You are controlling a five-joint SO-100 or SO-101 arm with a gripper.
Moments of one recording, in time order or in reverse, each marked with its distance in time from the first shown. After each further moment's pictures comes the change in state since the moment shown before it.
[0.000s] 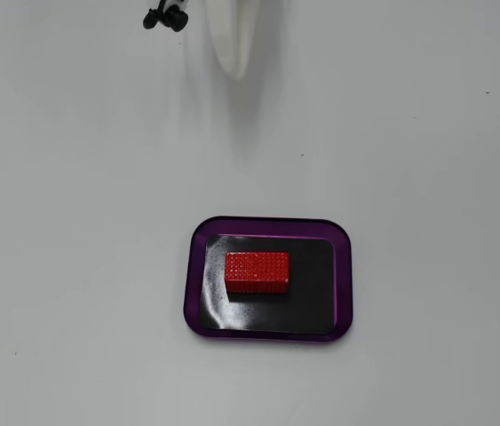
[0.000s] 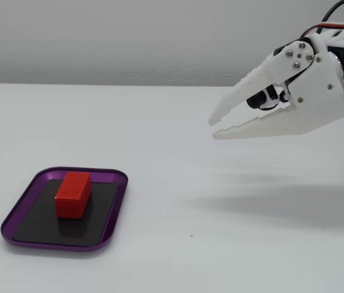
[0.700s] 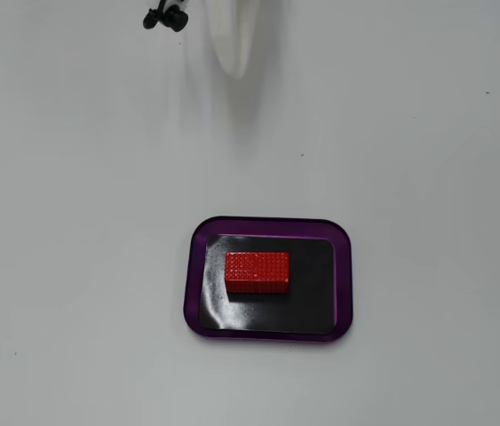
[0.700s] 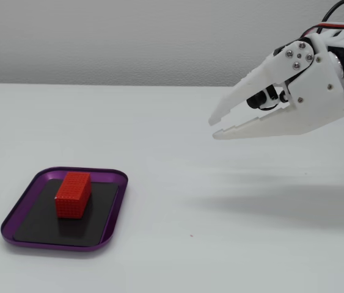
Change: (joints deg) arm 0.0 0.0 0.0 0.0 0.0
